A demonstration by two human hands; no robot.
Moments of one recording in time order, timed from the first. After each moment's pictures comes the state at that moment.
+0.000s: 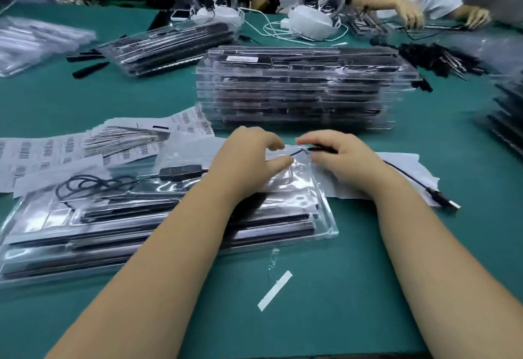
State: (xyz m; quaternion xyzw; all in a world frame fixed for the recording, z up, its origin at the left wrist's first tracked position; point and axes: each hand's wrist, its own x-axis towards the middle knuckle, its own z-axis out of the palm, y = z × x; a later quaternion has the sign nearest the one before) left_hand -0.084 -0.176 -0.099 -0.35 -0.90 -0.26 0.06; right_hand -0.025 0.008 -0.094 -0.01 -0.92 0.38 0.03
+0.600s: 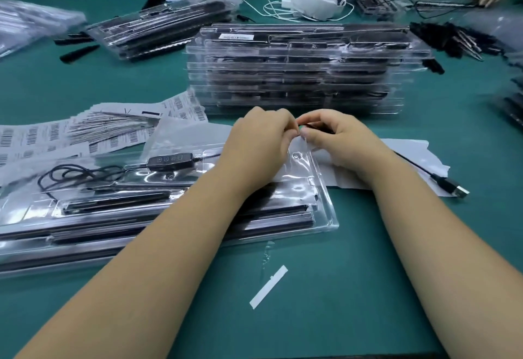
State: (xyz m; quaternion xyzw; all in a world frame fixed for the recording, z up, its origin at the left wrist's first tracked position) left_hand -0.079 -0.152 -0.100 -0.36 -0.89 -0.27 0.10; right_hand -0.038 0.009 -0.109 -0.05 -0.87 0.49 0.06
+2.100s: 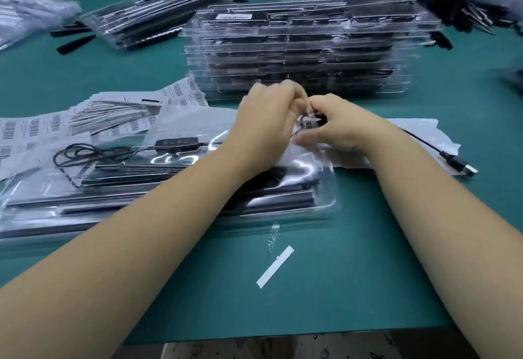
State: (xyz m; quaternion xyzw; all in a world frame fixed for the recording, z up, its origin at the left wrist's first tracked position) left_hand -0.075 -0.151 -0.098 -0.40 -0.86 -0.30 0.07; right_hand -0.044 0.006 -0.099 -0.01 -0.95 0.31 -0.03
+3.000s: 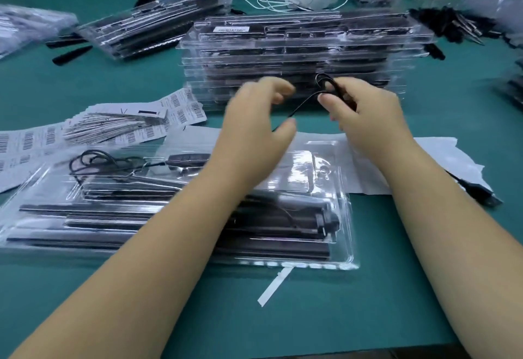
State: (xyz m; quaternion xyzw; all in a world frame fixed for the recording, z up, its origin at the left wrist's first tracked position) left_hand -0.060 -0.165 -0.083 -0.33 -0.84 -0.41 0.10; right_hand -0.030 0.014 -0.095 -0.08 -0.92 0.26 0.27
